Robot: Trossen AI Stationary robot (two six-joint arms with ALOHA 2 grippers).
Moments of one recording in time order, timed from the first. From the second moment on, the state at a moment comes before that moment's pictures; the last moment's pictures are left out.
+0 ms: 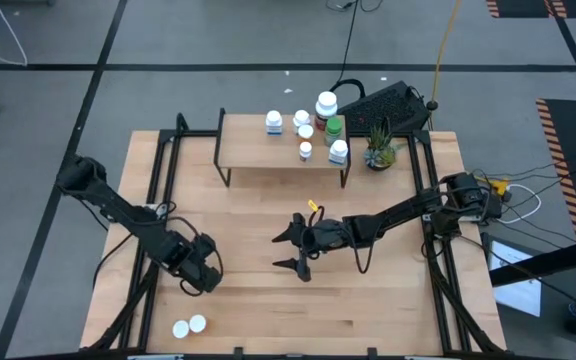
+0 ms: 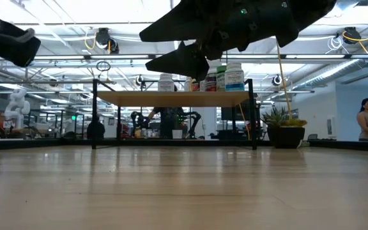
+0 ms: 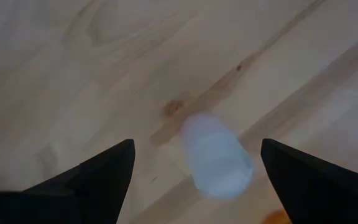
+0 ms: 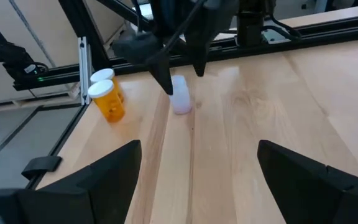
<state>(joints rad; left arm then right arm) -0.64 1.35 0.80 -0.86 -0.03 -1.52 0.21 1.81 0.94 0.54 0.05 0.25</state>
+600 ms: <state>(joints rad) -0.64 1.41 0.80 -0.81 0.03 -1.52 0.22 1.81 0.94 0.51 0.01 0.27</state>
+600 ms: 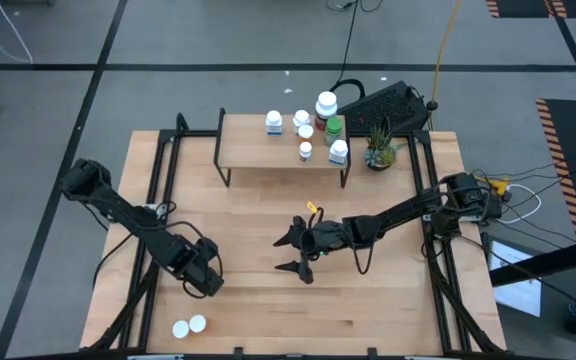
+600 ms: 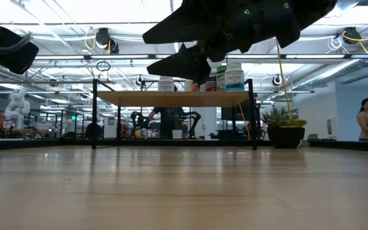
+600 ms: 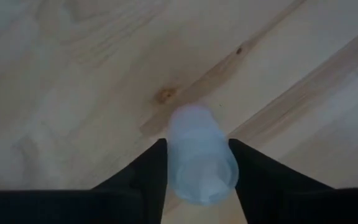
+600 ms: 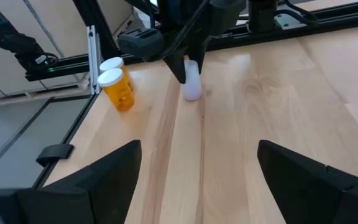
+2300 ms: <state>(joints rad) 0.57 2.04 2.19 -1.44 0.03 -0.19 0.11 1.56 0.94 0.01 0.24 0.44</state>
